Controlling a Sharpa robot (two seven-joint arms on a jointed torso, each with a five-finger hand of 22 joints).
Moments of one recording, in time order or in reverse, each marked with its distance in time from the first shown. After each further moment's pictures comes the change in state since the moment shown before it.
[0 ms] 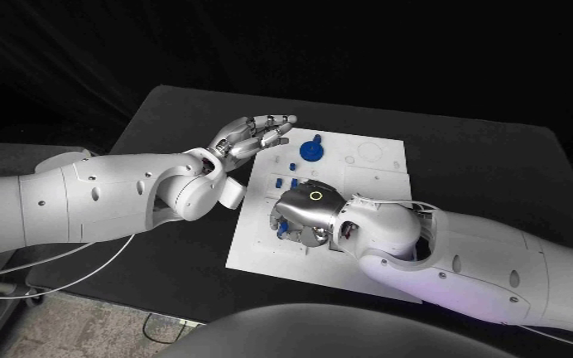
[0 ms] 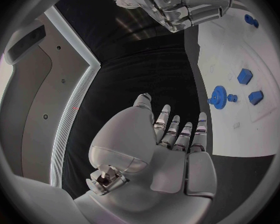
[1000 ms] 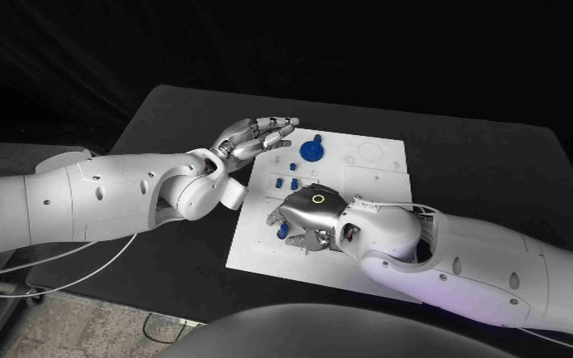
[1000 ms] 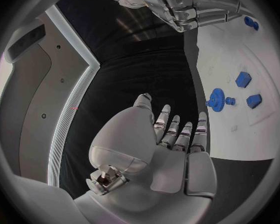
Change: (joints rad) left arm -0.003 0.013 0.000 -0.015 0.001 0.020 -0.012; left_hand 0.004 0.004 0.000 0.000 0.000 0.000 0.000 0.000 0.000 0.000 0.000 0.000 0.000 0.005 0.005 0.001 0.001 0.000 0.007 0.000 0.000 0.006; right arm -0.011 -0.005 -0.002 -0.007 0.005 0.024 -0.013; right_hand -0.070 -0.055 -0.002 0.036 -0.066 -0.208 -0.035 -0.080 -0.049 -0.149 -0.003 -0.048 0.003 -0.127 0.023 -0.142 -0.142 0.032 -0.120 0.020 -0.271 0.001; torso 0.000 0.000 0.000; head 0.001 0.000
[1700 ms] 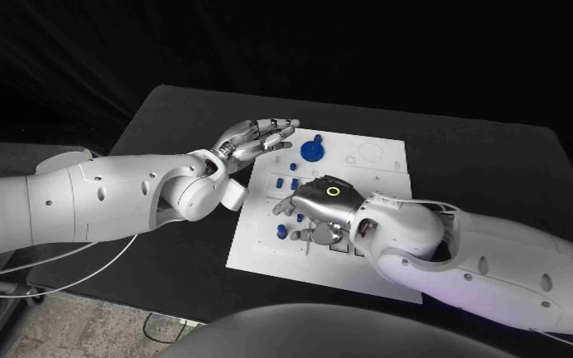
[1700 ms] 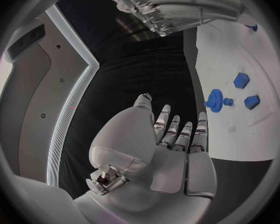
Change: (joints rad) left arm -0.005 0.003 0.000 -0.003 0.000 0.004 -0.003; left_hand 0.004 0.004 0.000 0.000 0.000 0.000 0.000 0.000 0.000 0.000 0.000 0.000 0.000 0.004 0.004 0.002 0.001 0.000 0.000 0.000 0.000 0.001; right arm 0.026 -0.079 0.011 0.068 0.022 -0.066 0.006; right_hand -0.039 -0.003 -0.042 0.033 -0.041 -0.025 0.001 0.004 -0.008 -0.068 0.004 0.047 0.024 -0.019 0.005 0.004 -0.013 0.000 -0.003 0.003 -0.020 0.000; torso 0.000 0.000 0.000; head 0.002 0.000
